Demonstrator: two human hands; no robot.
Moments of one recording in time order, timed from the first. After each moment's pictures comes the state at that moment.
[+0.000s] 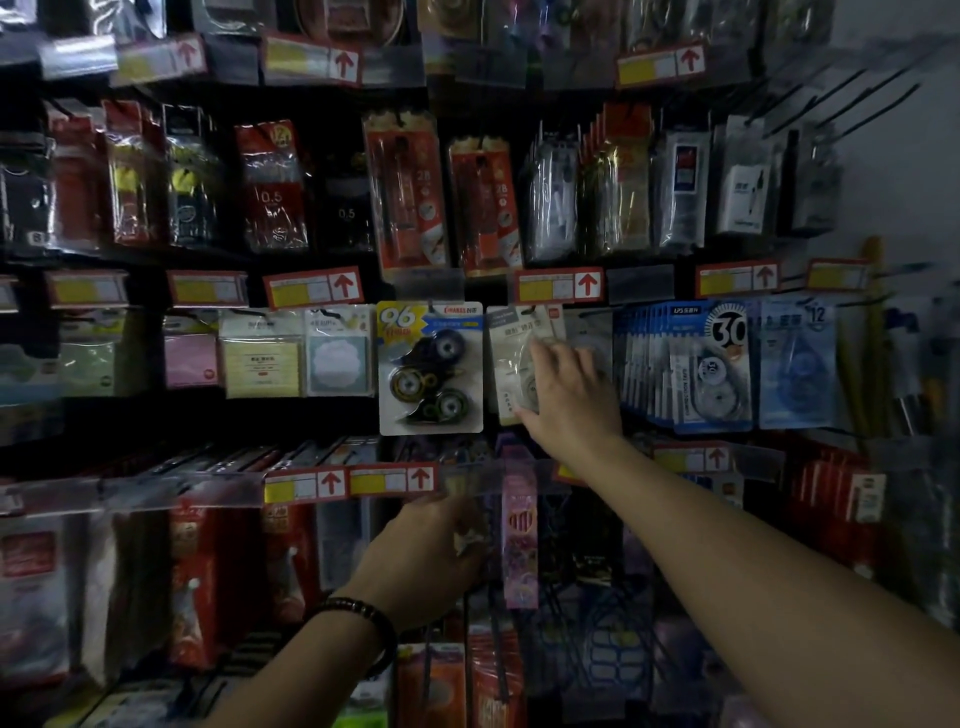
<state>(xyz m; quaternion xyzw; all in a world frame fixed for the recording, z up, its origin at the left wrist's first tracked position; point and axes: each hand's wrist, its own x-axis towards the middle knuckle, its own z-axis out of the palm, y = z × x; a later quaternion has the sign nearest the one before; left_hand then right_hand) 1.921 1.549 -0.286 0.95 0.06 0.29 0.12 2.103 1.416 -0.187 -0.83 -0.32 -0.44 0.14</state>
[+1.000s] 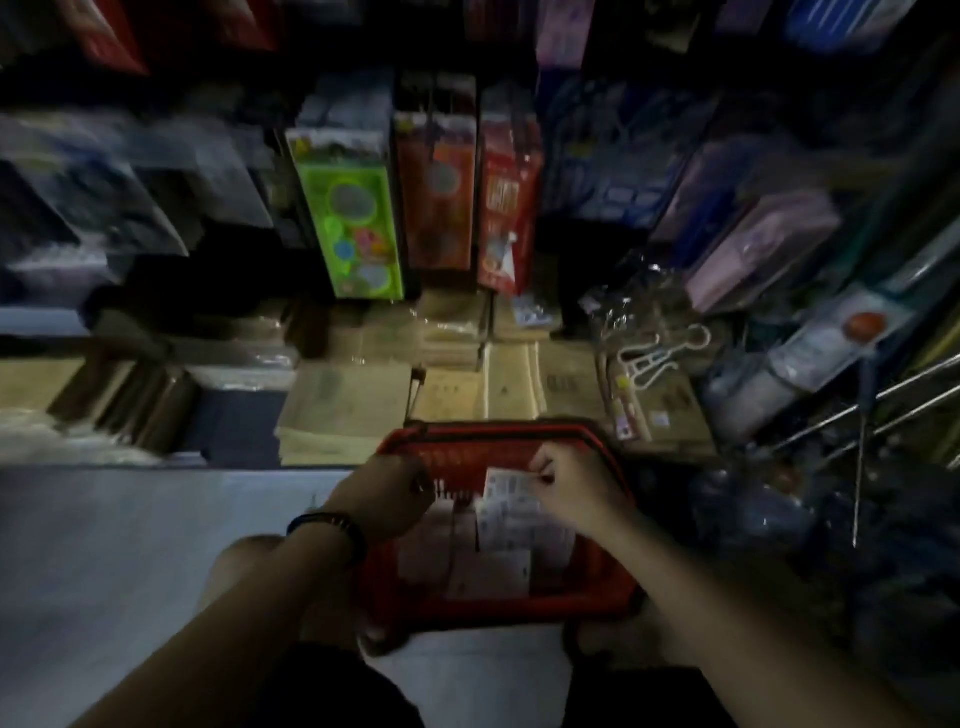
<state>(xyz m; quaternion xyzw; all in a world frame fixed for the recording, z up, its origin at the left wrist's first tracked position) 1.752 1.494 -0.728 0.93 0.20 -0.16 0.25 1.908 1.275 -0.761 -0.91 -0.28 0.20 0.25</state>
